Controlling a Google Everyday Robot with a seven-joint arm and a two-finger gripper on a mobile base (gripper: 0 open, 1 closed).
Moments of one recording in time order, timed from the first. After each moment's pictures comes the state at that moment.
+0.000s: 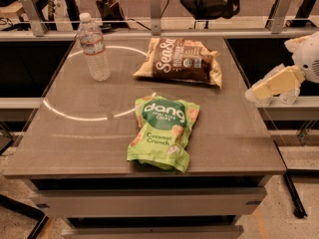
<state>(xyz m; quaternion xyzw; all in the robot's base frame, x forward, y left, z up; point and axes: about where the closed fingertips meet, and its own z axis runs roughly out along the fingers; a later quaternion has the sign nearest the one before) 0.549 -0.253 0.943 -0.41 0.82 0.04 0.40</state>
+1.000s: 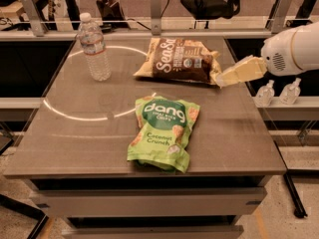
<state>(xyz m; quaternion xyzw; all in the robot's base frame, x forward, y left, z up) 0.599 -0.219 0.934 -0.33 0.83 0.06 0.44</state>
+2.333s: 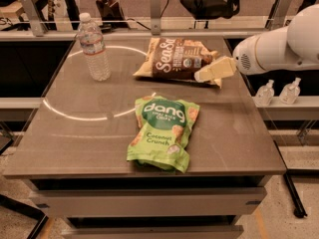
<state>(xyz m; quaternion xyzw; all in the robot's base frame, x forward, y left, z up) 0.654 -0.177 0.898 -0.31 0.84 0.09 0.45</state>
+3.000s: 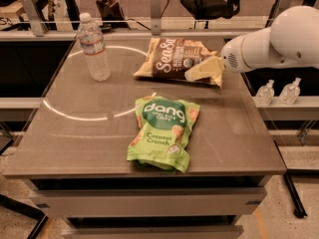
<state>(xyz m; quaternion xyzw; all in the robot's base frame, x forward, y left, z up) 0.673 -0.152 0.888 -0.32 0.83 0.10 0.45</state>
